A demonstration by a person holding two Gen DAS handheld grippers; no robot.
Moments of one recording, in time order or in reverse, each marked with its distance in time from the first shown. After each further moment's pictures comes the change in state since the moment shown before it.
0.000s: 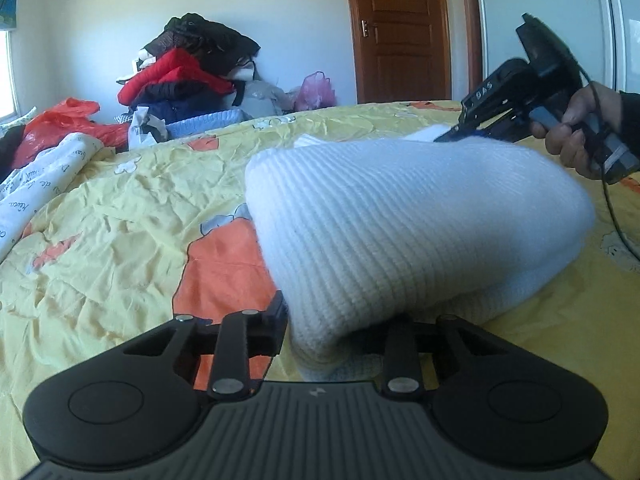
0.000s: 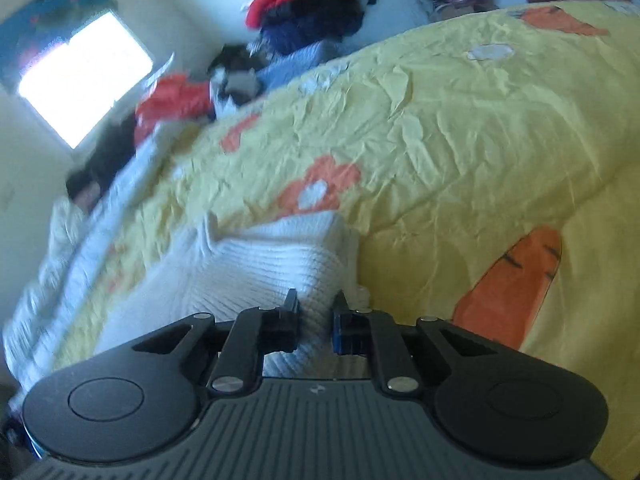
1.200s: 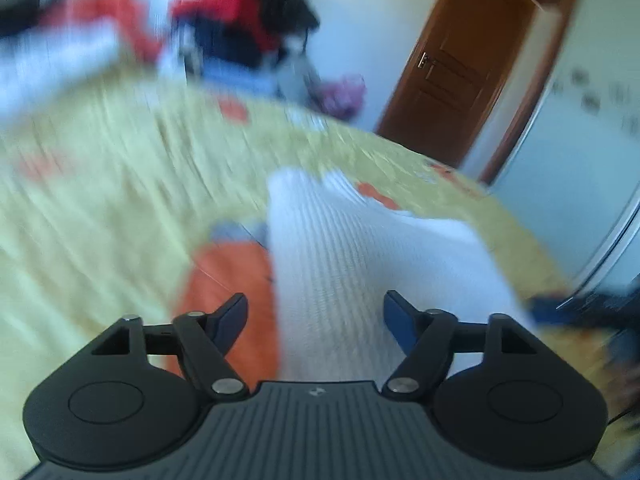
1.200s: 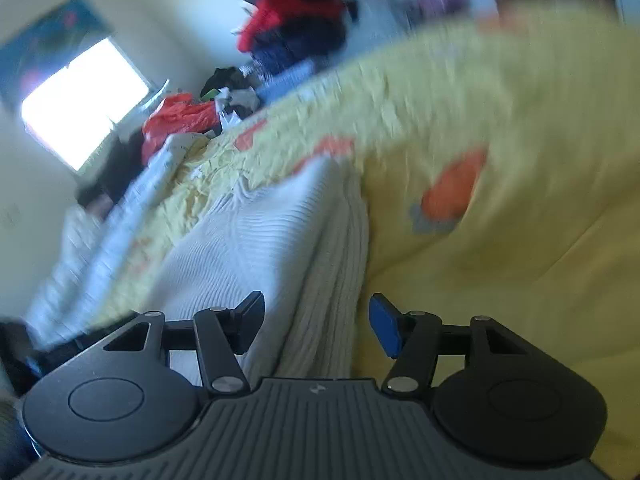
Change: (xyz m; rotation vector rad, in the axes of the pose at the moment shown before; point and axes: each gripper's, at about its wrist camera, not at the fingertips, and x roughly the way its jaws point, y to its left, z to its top) left arm -0.013 0.052 0.047 -0.374 0.017 -0.069; right arm -0.110 0.038 -0.088 -0.036 -0.087 -0.068
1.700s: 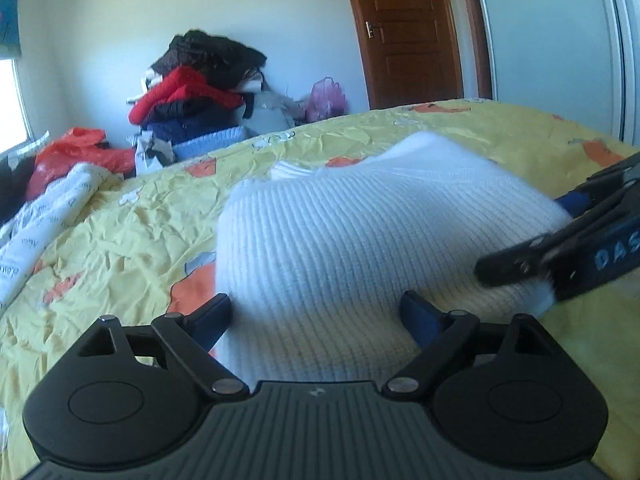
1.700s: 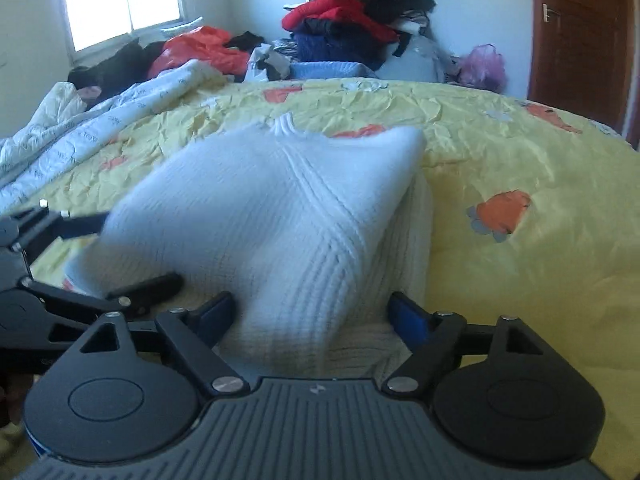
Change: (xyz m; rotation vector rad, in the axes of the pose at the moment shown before) left arm 0.018 -0.082 -0.047 0.408 -0.034 0.146; right arm 0.037 0.074 -0.047 -0.356 -0.004 -0.181
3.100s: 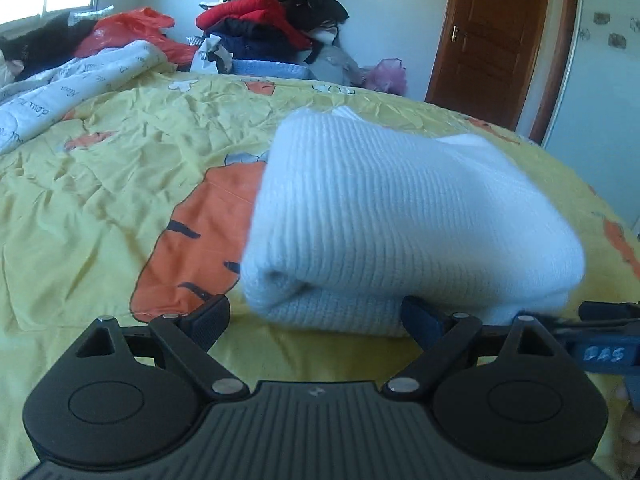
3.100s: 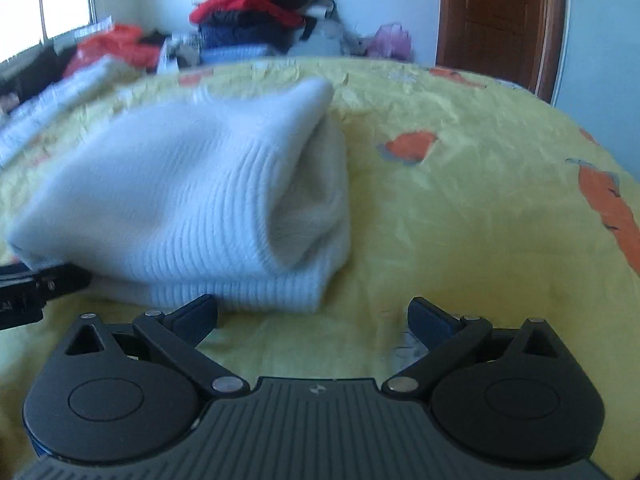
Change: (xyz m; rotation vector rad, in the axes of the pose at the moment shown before) left arm -0.019 0.013 -0.046 -0.376 0.108 0.011; right arm -0.009 0.016 -0.056 0.103 0.049 -0.275
